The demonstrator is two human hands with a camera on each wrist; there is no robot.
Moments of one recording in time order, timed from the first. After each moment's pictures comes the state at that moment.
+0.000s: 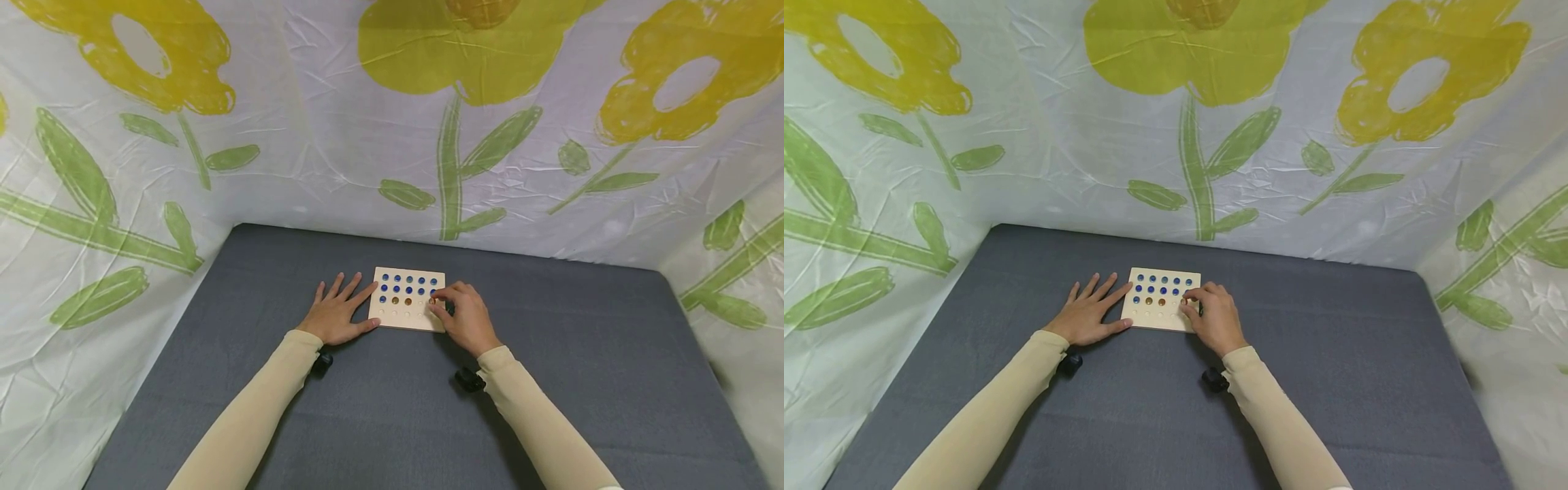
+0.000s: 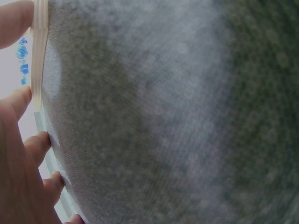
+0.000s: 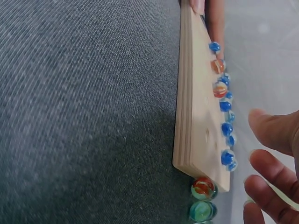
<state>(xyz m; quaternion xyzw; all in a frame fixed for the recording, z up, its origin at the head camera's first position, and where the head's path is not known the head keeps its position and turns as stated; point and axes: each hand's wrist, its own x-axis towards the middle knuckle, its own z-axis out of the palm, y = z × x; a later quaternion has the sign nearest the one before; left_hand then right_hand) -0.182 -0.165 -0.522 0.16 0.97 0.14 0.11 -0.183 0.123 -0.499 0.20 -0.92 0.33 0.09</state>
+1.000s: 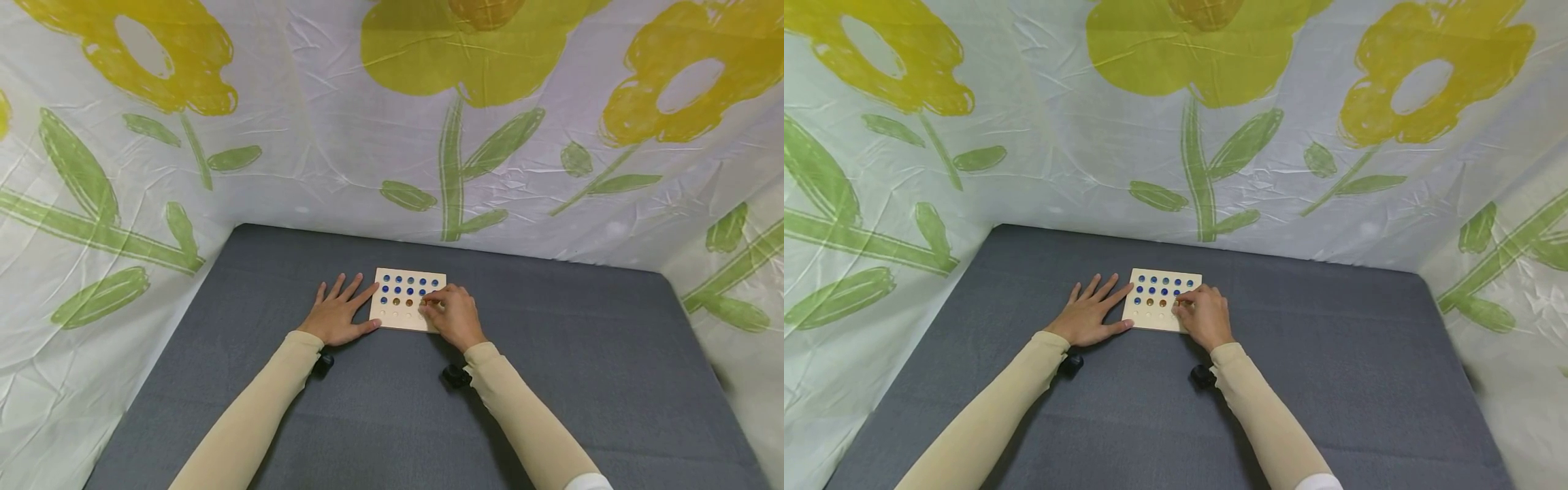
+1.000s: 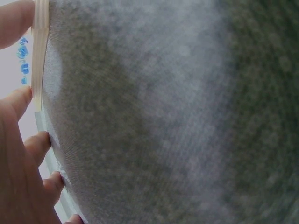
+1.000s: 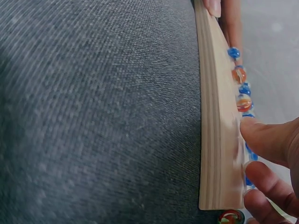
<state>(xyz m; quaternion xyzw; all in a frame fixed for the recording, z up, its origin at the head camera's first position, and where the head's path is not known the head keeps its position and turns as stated) -0.183 -0.165 -0.524 0.15 0.97 0.14 0.11 -0.194 0.103 -0.514 0.16 -0.93 0.33 0.06</state>
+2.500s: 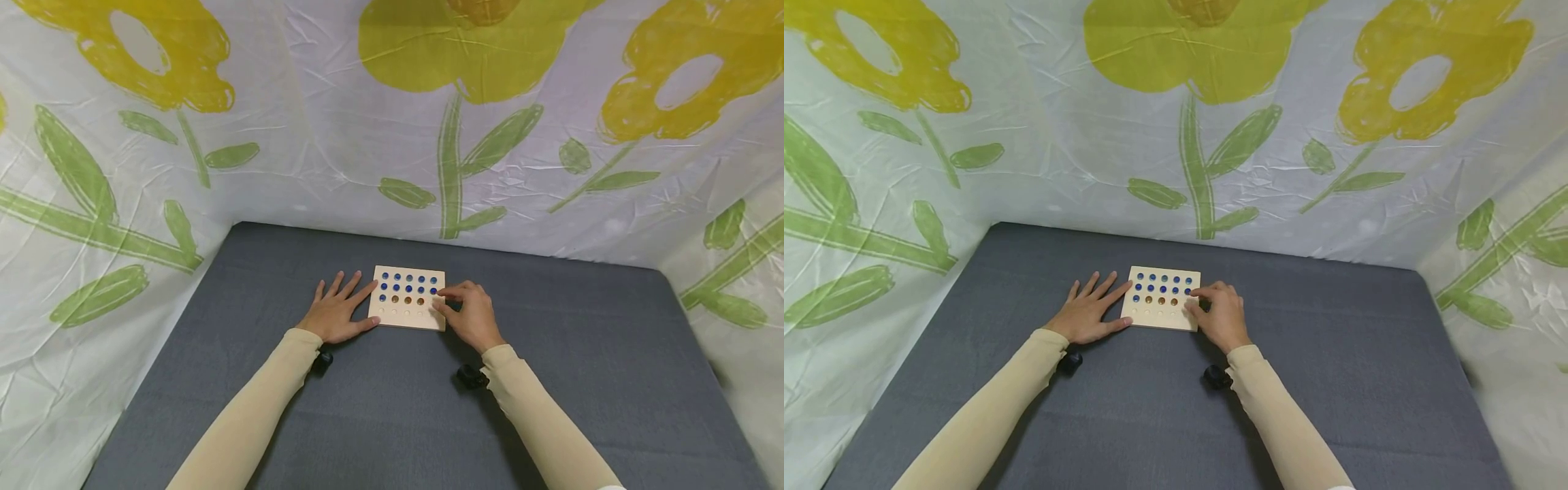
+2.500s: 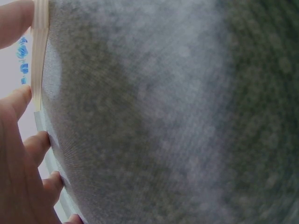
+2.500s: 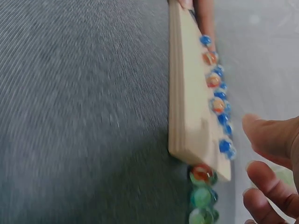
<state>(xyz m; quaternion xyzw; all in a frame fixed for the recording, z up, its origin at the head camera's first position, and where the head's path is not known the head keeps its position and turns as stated) -0.181 -0.165 -0.520 0.15 0.97 0.15 0.12 -0.184 0.129 -0.499 0.15 -0.92 0.36 0.07</state>
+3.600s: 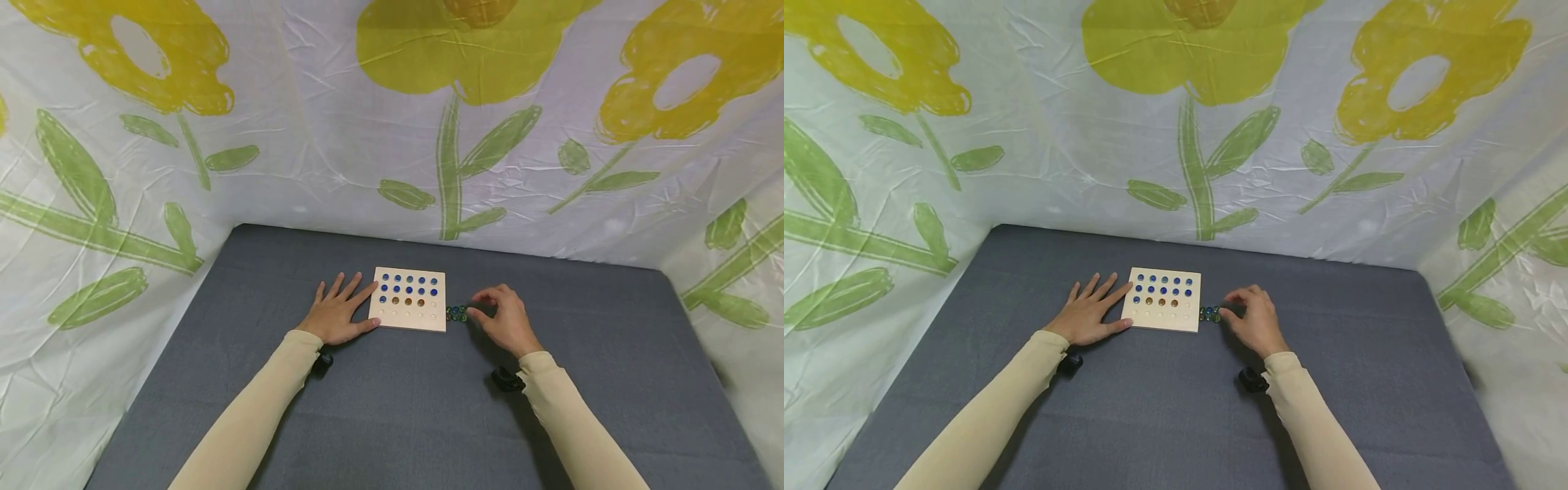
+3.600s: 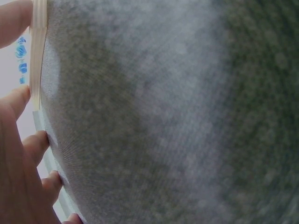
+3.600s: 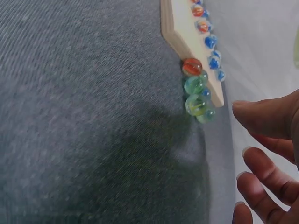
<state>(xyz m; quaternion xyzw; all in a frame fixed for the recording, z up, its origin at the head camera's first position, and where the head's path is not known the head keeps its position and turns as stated) -0.180 -0.164 -0.517 0.15 0.97 0.14 0.12 -0.185 0.190 -0.502 0.14 -0.92 0.35 0.06</state>
